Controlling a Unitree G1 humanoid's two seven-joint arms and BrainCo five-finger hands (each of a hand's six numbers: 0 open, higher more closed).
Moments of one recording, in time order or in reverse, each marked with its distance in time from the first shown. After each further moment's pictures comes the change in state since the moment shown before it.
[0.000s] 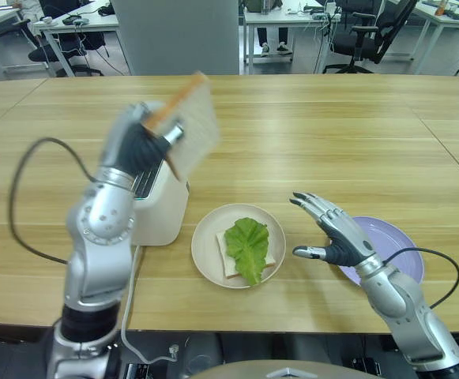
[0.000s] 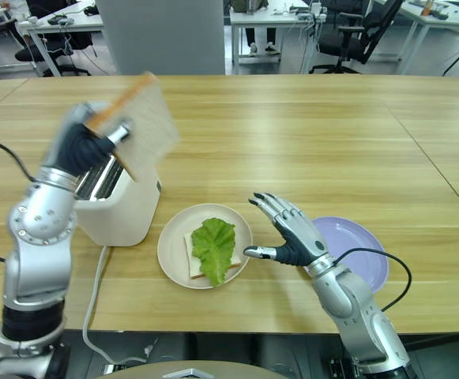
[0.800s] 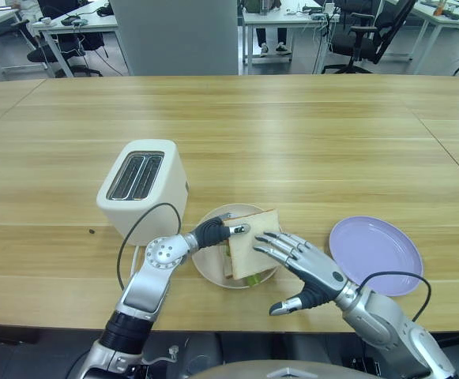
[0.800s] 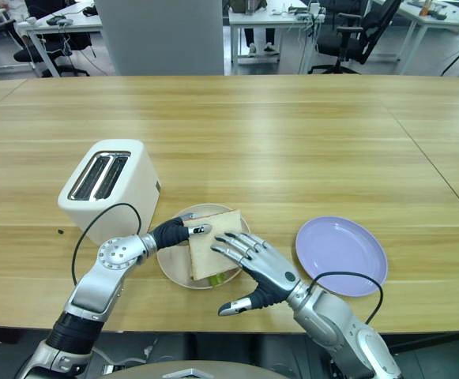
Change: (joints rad) left arm 0.074 -0.056 -0.209 0.554 -0.372 -0.175 -0.259; right arm 0.033 0.004 0.191 0.088 -0.158 -0.147 0.084
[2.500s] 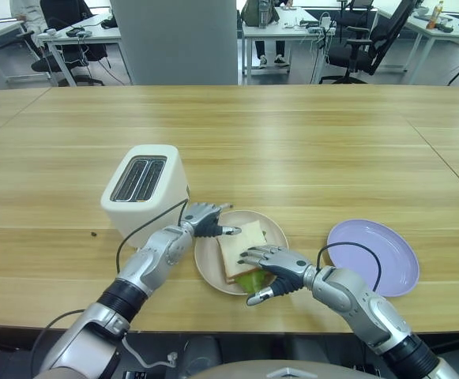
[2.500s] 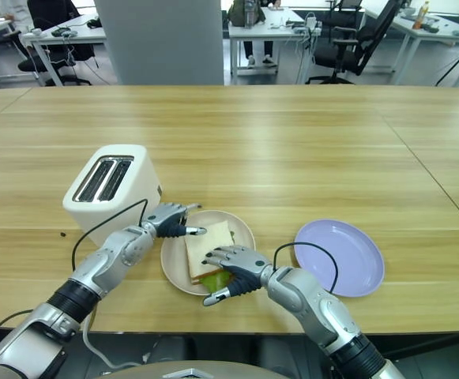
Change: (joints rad) left arm -0.217 0.203 -0.284 0.325 0.801 -0.341 0.549; right arm -0.253 0.047 0.186 0.149 -0.014 0.236 0.386
